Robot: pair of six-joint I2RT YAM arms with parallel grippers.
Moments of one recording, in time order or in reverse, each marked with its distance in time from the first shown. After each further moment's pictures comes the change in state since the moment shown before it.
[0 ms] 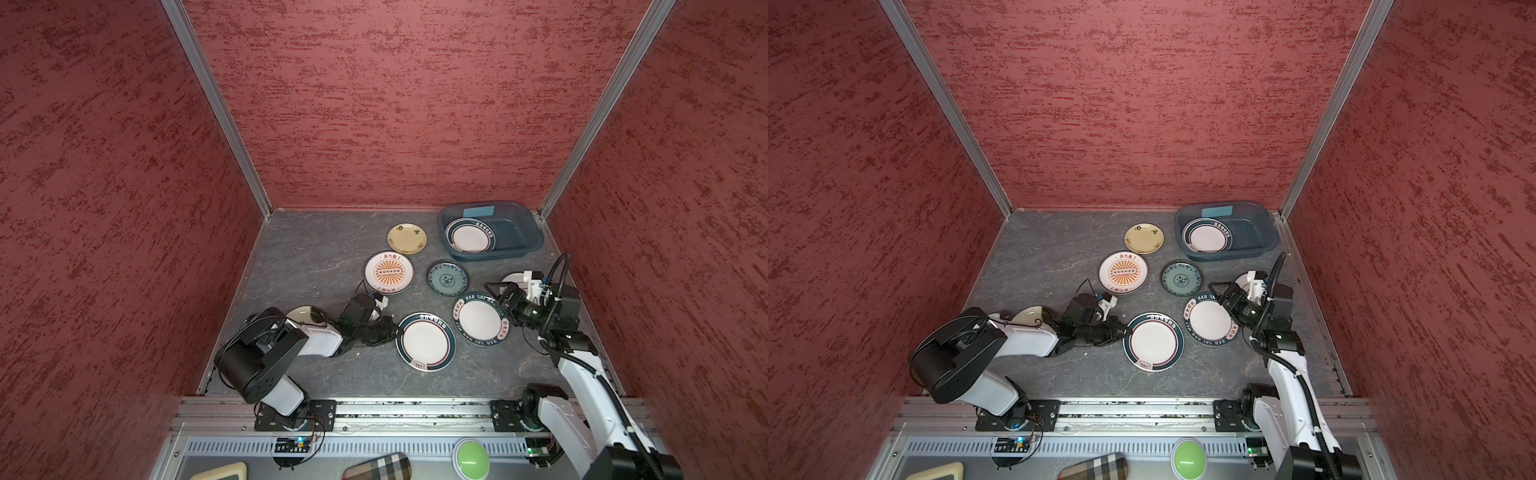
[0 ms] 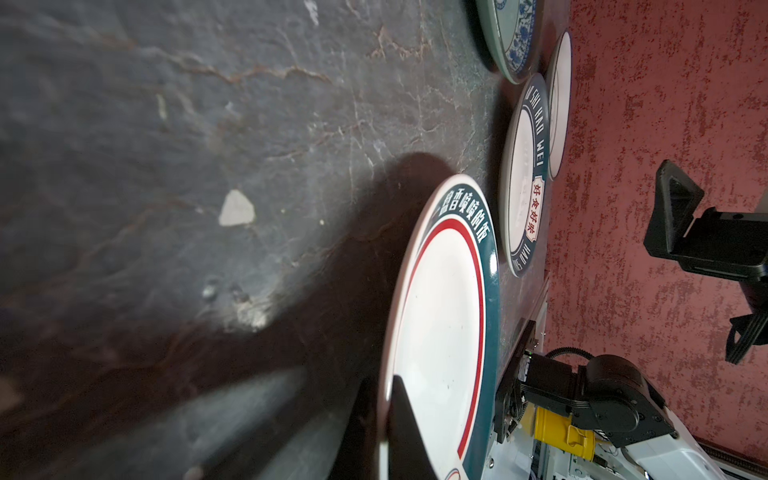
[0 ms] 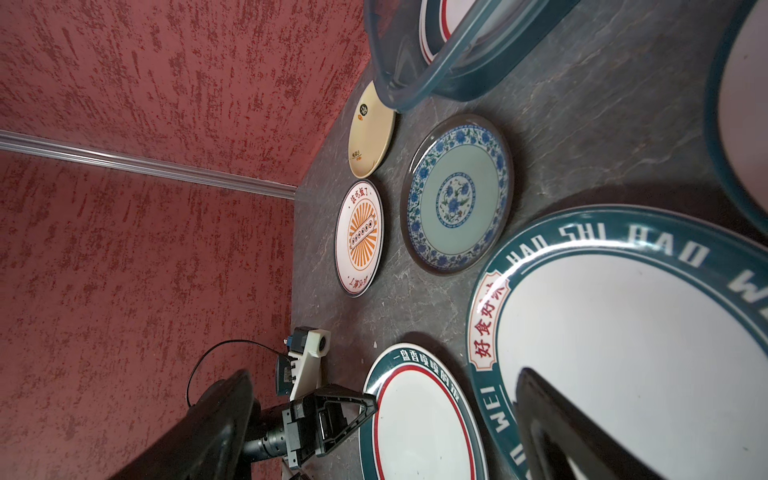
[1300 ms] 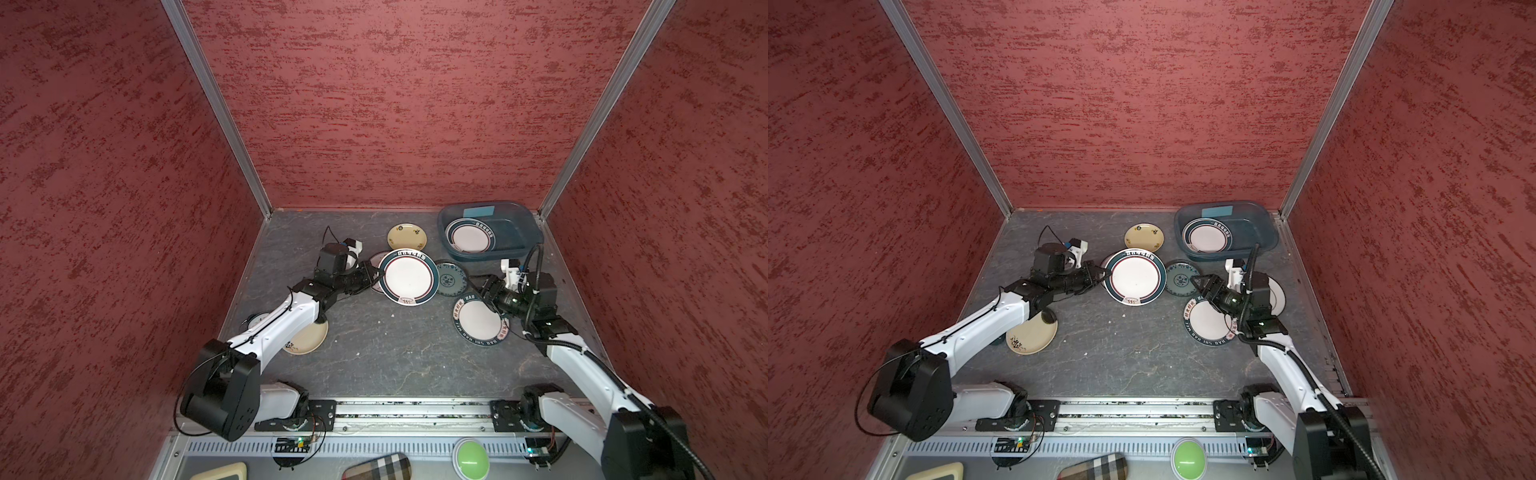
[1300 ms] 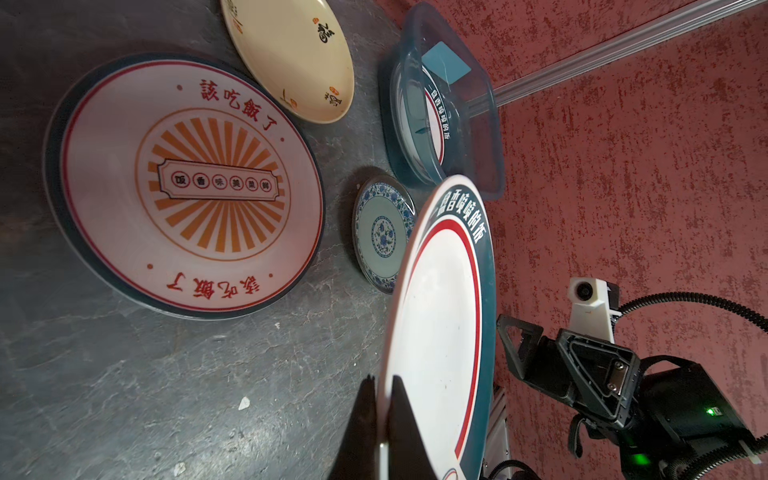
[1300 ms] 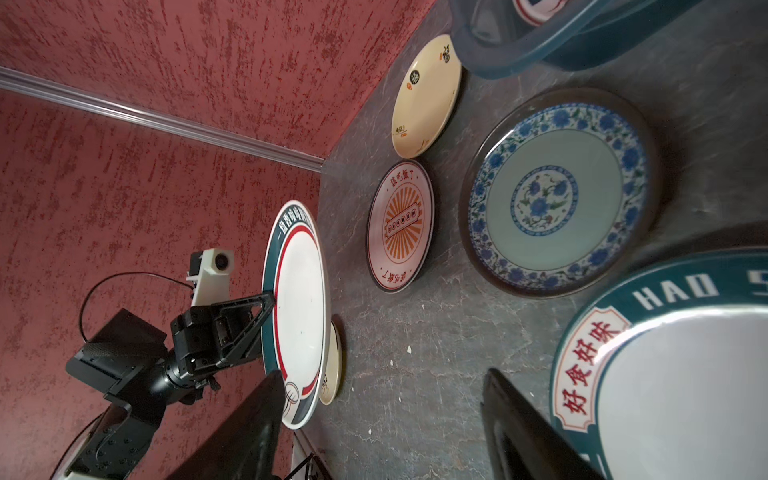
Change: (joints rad) left arm 0.281 -0.192 0.413 -0.446 -0.012 0.104; right arm 0.267 0.216 0.045 0.279 0.101 0.119
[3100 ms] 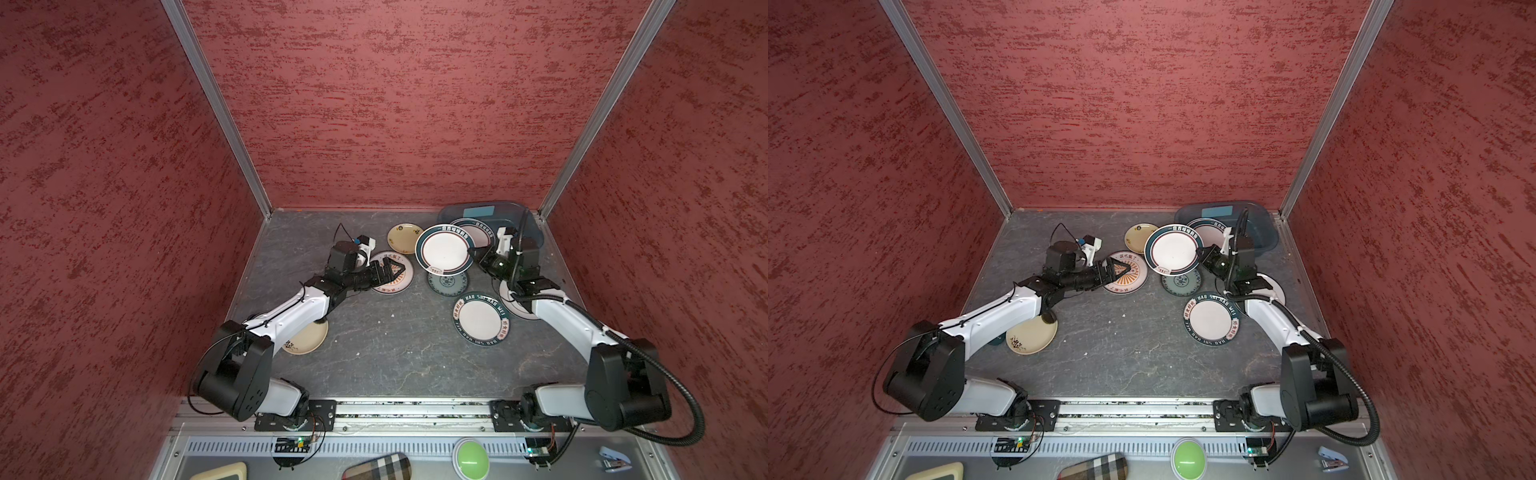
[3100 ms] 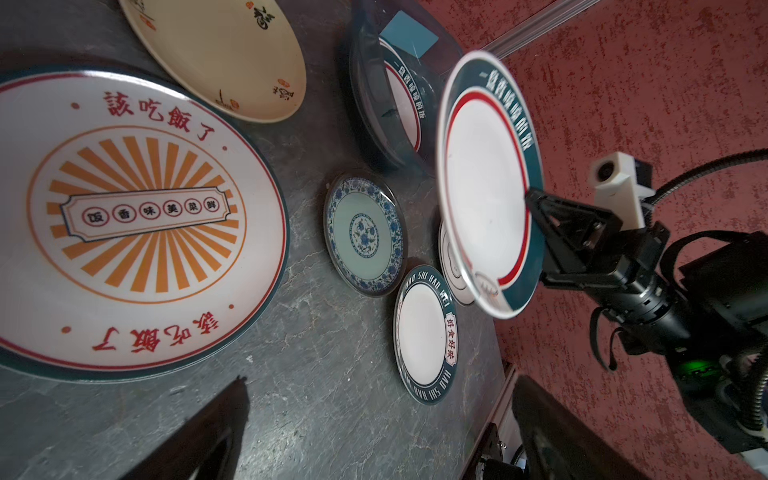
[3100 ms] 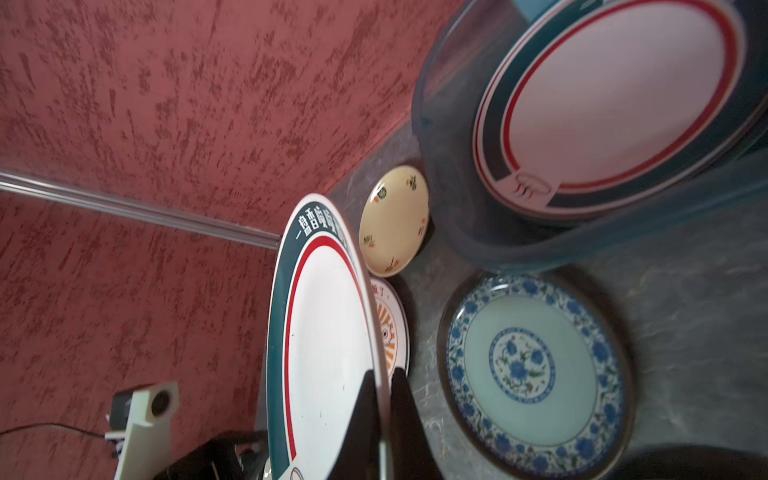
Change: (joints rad) left arm -0.042 0.083 0.006 0.103 0.026 0.088; right arm -0.005 0.318 0.364 -0.039 0.298 -0.069
